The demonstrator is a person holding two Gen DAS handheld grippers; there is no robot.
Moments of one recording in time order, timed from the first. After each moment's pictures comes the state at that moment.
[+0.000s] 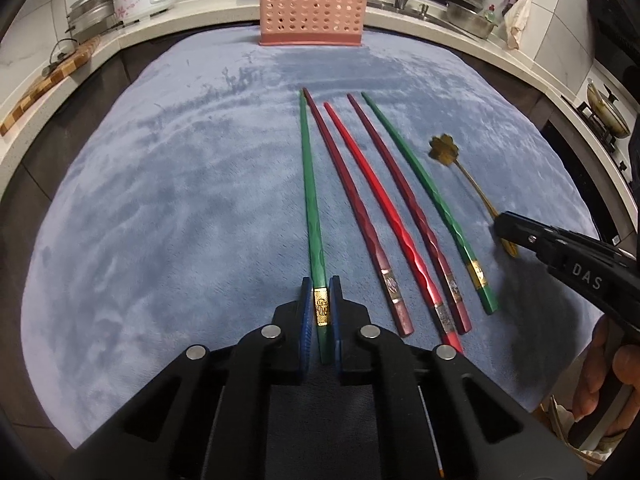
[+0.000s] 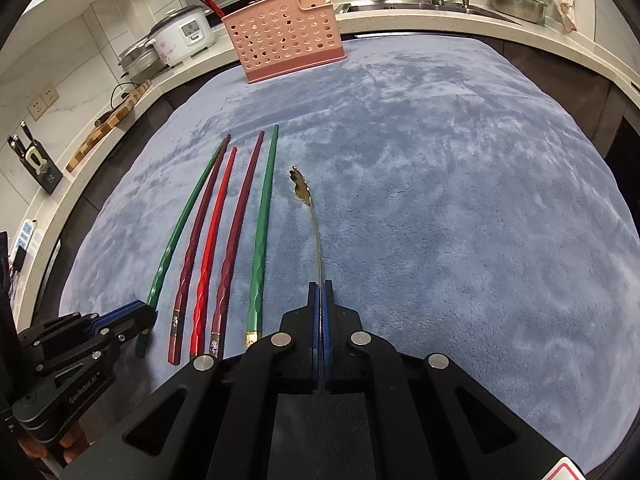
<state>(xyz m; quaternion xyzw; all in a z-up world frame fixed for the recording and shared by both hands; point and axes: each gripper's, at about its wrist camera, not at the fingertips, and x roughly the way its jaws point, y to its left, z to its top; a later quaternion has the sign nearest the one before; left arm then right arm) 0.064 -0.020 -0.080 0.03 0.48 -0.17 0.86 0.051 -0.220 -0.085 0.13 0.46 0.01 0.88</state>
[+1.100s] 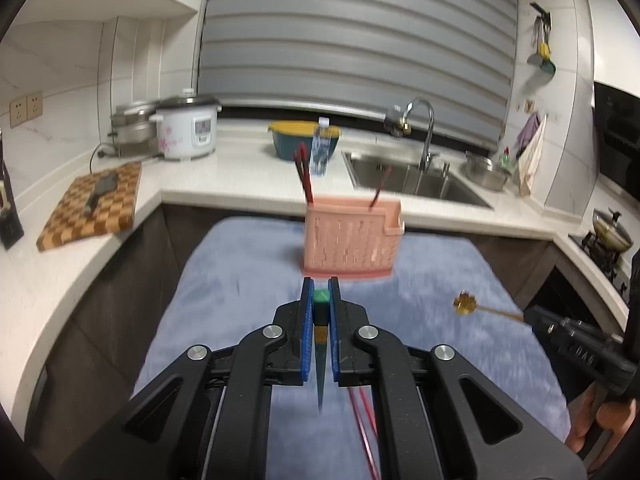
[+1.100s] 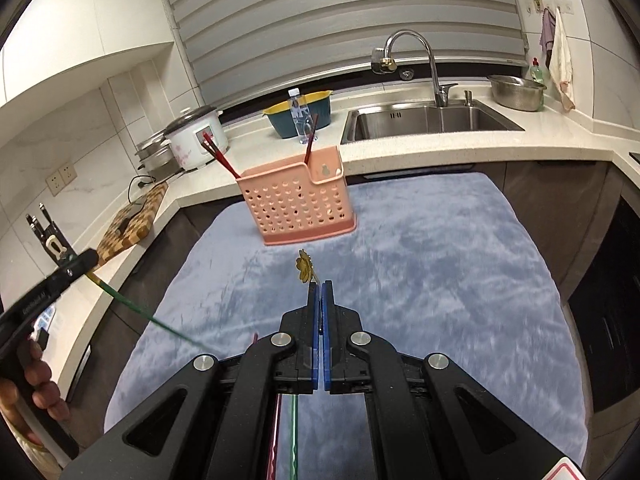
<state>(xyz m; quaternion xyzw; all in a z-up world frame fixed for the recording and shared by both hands) 0.174 0.008 0.117 -0.03 0.26 -0.13 0.96 0.134 -0.262 0.065 0.13 0.32 0.02 0.94</state>
